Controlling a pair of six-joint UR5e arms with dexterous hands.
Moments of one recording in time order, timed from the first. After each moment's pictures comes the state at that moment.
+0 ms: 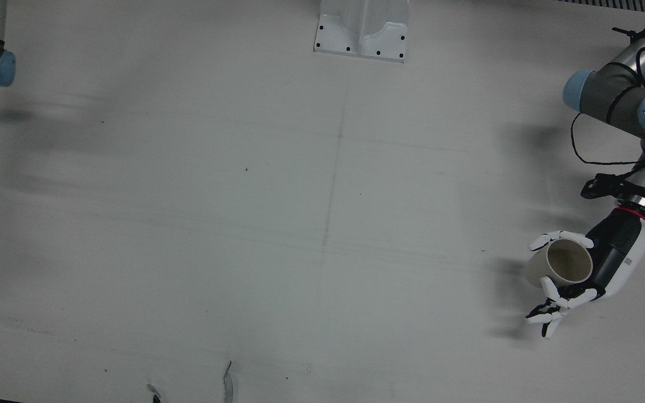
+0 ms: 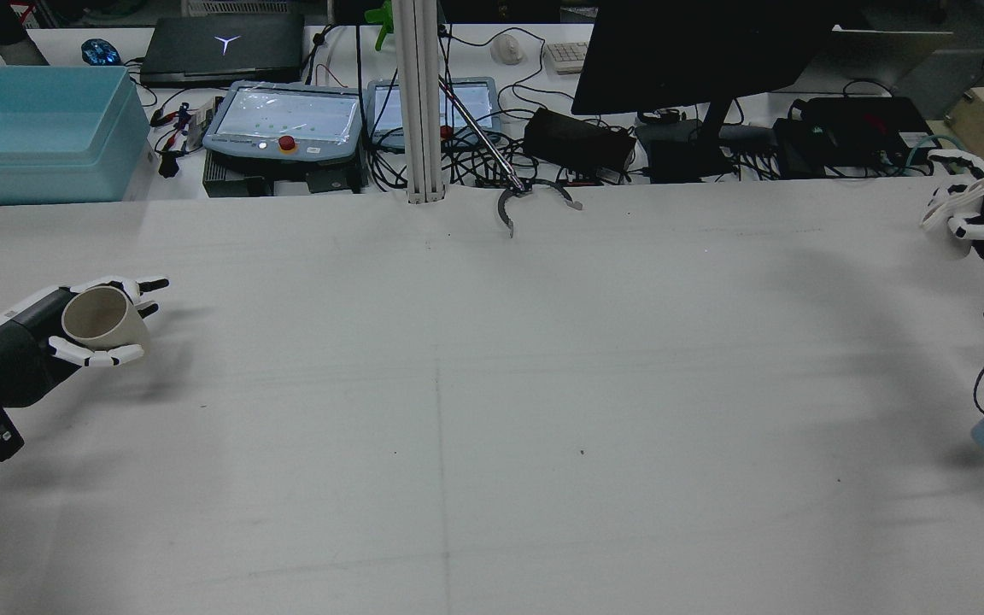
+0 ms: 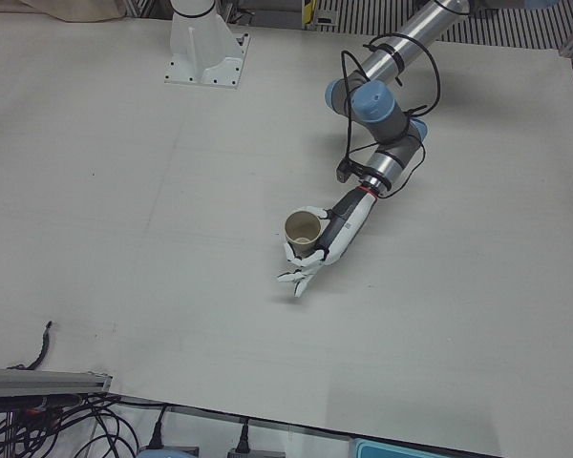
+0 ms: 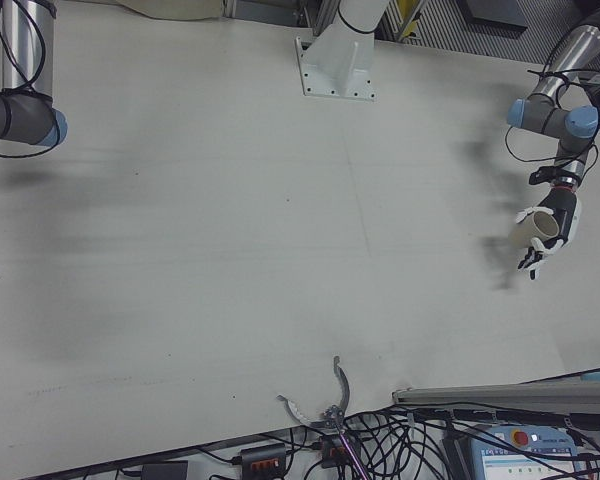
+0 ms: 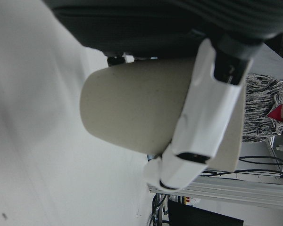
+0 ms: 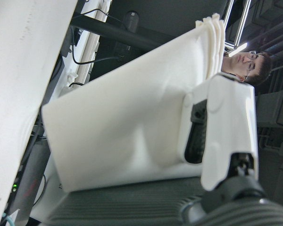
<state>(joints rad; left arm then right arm) -0.79 -1.70 -1.65 0.08 1.32 0.10 1.24 -1.36 0.91 -2.54 -1.22 -0.33</state>
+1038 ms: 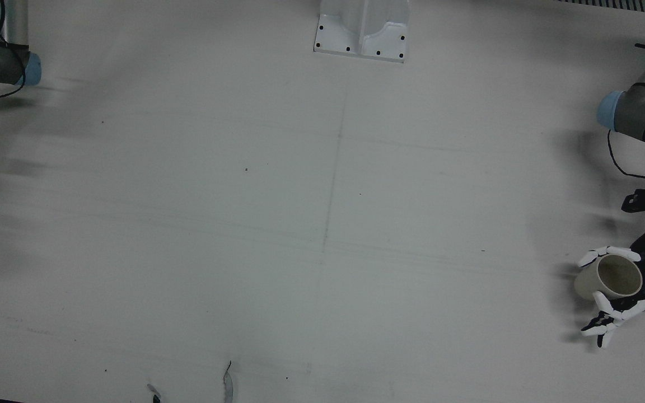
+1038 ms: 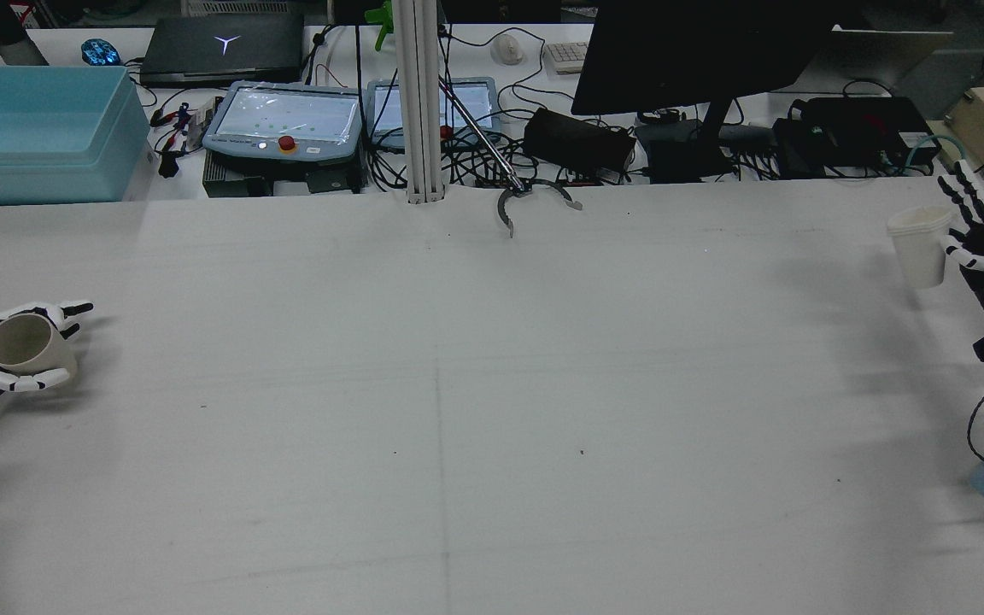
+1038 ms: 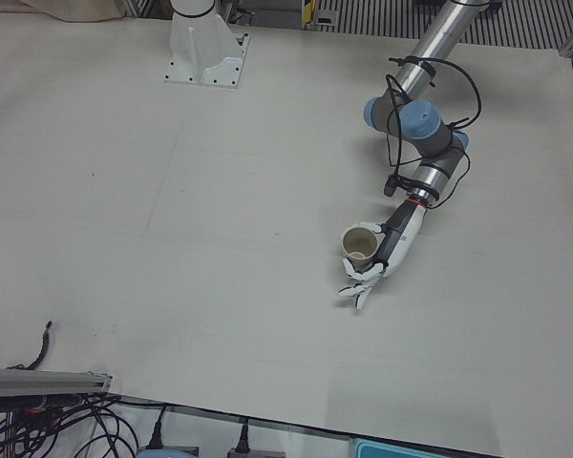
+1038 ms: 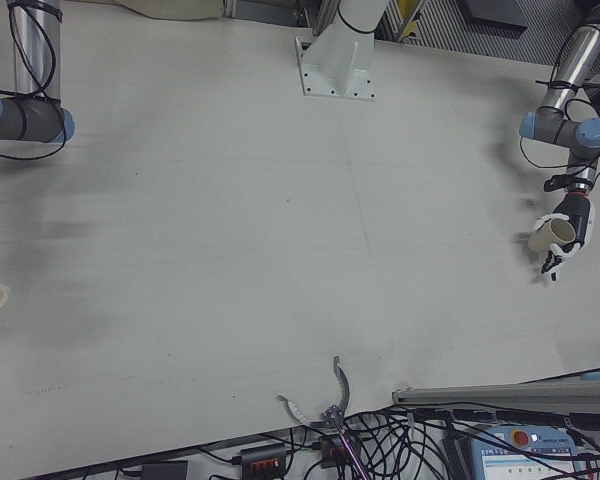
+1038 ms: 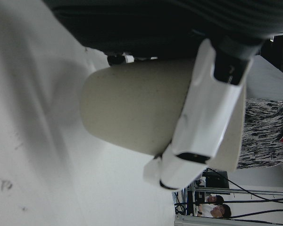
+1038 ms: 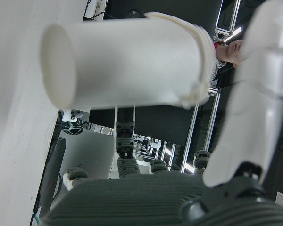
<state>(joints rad) -0.85 -1.62 -1.48 -0.11 1.32 0.12 1.14 -1.39 0.86 -2.47 -1.08 -0.27</state>
